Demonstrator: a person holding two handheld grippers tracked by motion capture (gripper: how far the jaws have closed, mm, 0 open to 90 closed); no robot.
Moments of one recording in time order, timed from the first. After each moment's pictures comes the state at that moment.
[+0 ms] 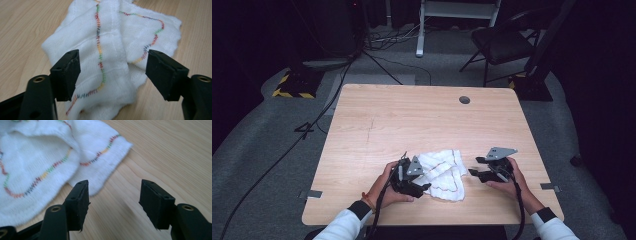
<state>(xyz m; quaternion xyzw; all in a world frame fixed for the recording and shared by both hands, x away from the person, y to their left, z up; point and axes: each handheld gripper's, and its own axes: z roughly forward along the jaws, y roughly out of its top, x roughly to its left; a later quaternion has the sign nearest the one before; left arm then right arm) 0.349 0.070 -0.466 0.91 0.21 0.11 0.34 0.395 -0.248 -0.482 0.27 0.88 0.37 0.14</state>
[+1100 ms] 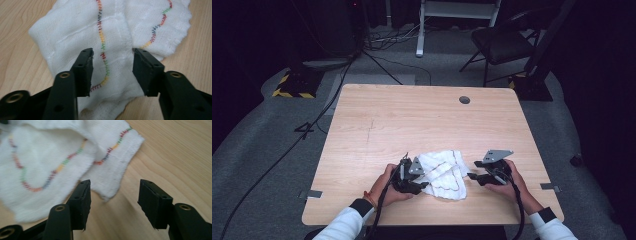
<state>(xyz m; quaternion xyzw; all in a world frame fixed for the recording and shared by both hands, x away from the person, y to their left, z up) 0.355 0.082 -0.478 0.91 0.22 0.08 0.33 0.383 -0.247 -0.479 0.27 0.89 0.35 0.12</state>
